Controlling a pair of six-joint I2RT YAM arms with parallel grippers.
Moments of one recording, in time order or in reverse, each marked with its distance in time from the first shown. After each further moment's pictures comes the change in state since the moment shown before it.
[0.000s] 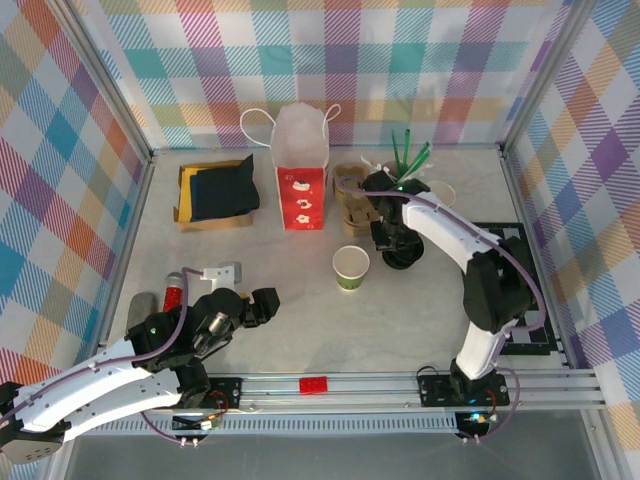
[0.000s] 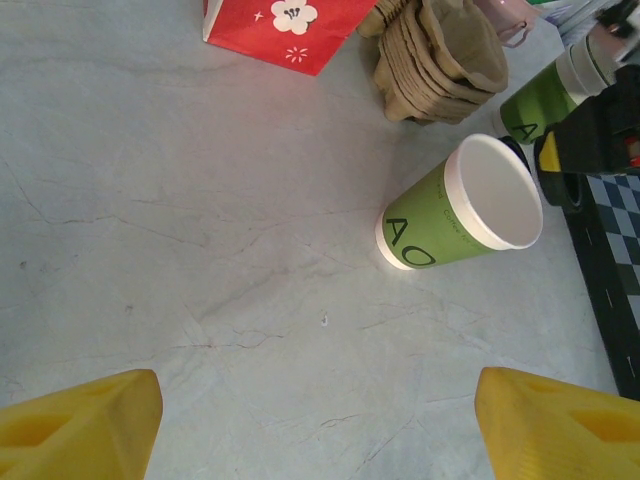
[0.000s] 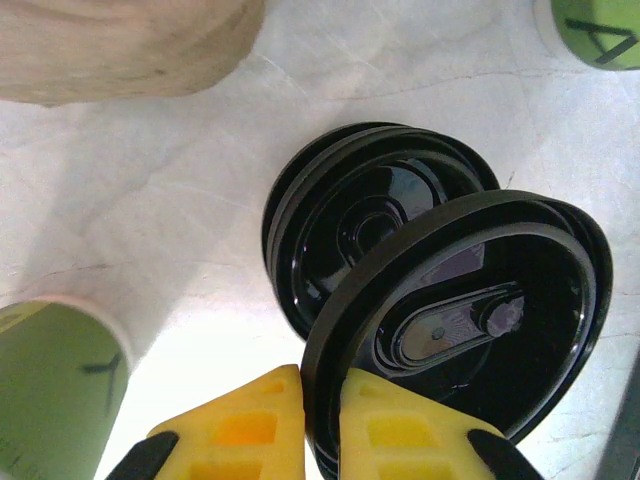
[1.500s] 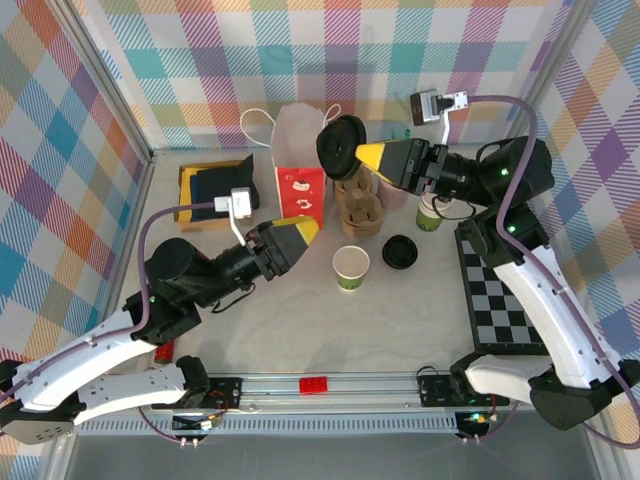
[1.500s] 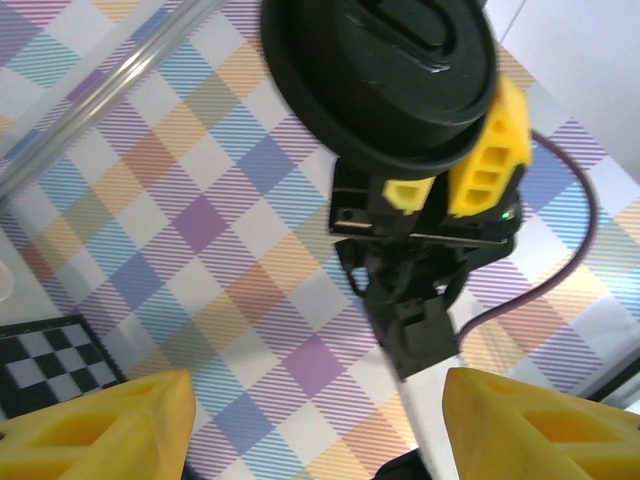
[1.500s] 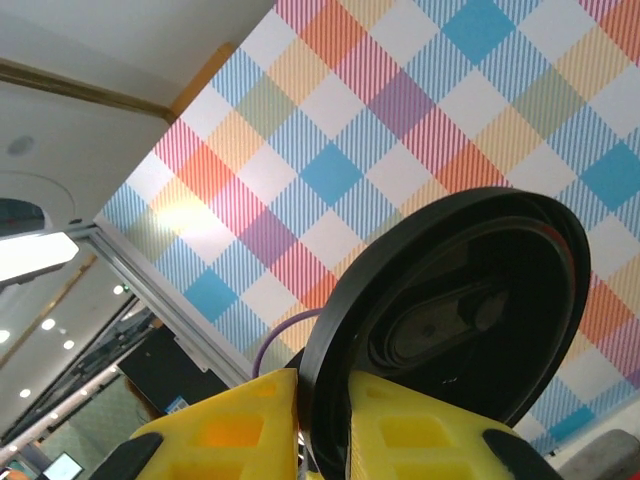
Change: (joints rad) left arm 0.000 0.279 0.423 0.818 0.461 0.077; right arm -0.002 -0.584 0.033 1.290 -1.080 0.803
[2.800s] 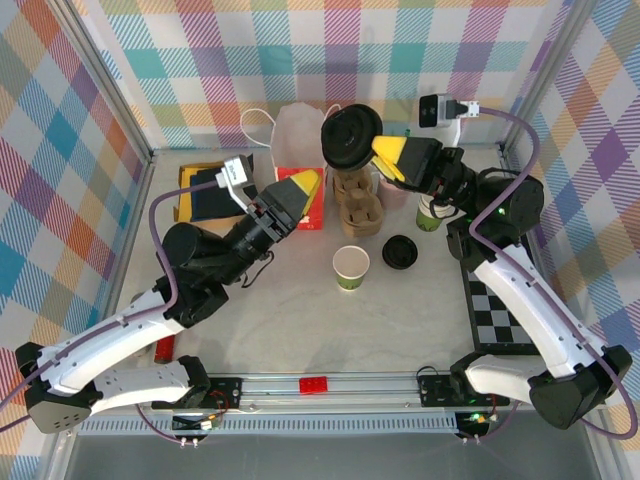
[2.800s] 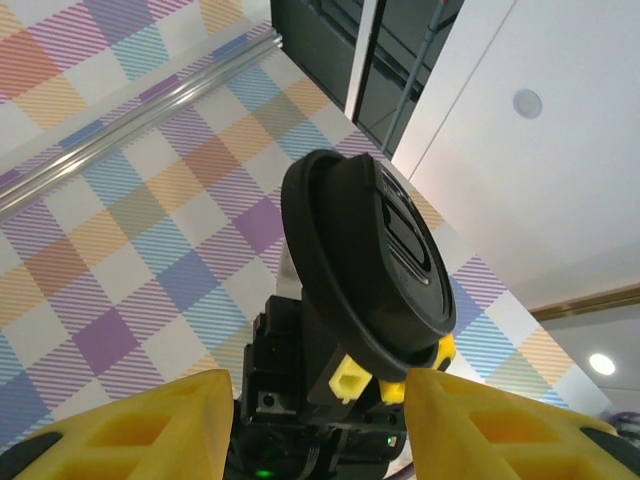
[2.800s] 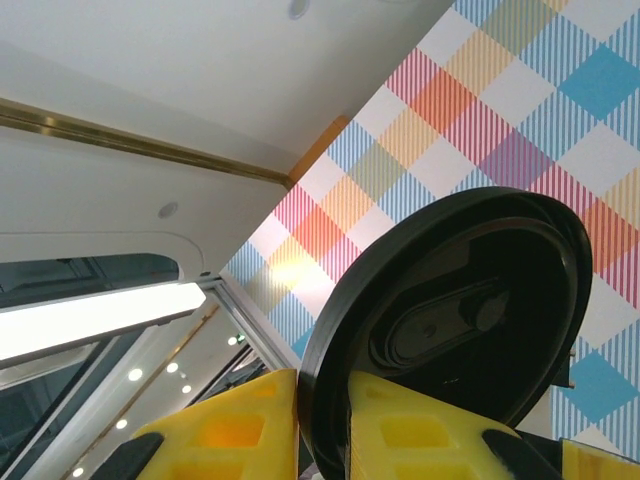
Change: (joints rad) left arm 0.058 0.157 0.053 0.348 -0.074 -0.145; right arm 0.000 0.005 -0.208 0.630 0.106 0.403
